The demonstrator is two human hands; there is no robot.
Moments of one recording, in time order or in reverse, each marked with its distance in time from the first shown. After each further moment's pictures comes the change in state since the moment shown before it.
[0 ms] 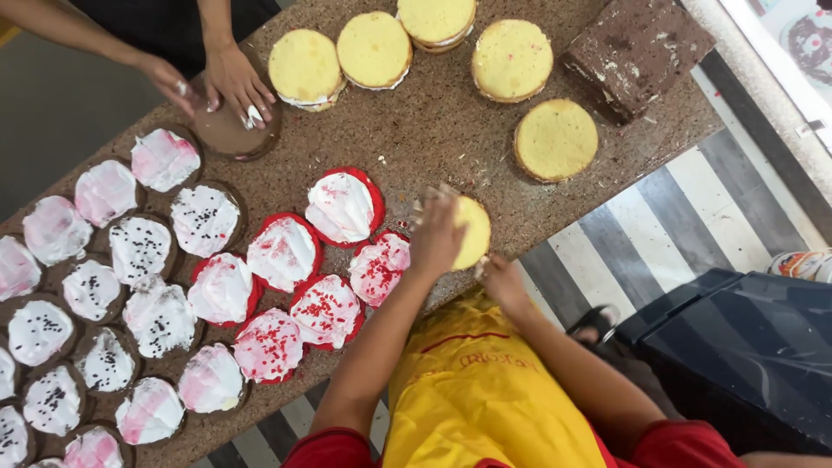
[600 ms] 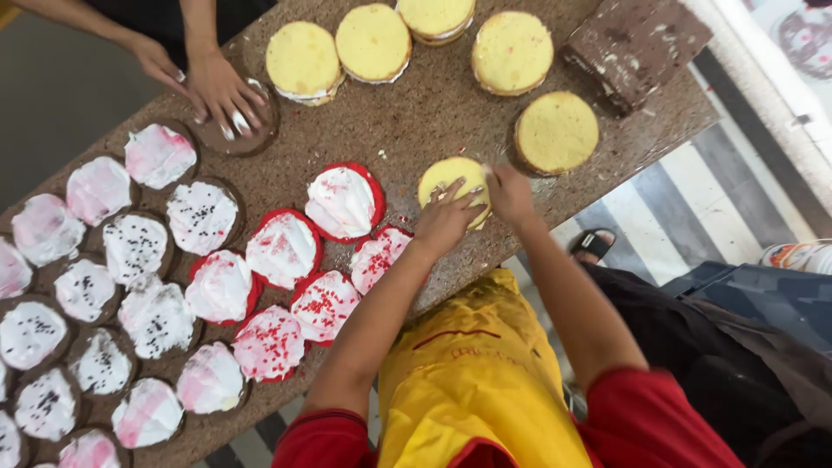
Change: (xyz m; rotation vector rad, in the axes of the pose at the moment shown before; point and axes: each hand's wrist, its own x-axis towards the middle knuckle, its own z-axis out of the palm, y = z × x) left_hand 0.024 -0.009 -0.006 0.062 -0.062 0.192; right_hand 0.122 -0.090 -0.032 -0.503 0.086 -0.507
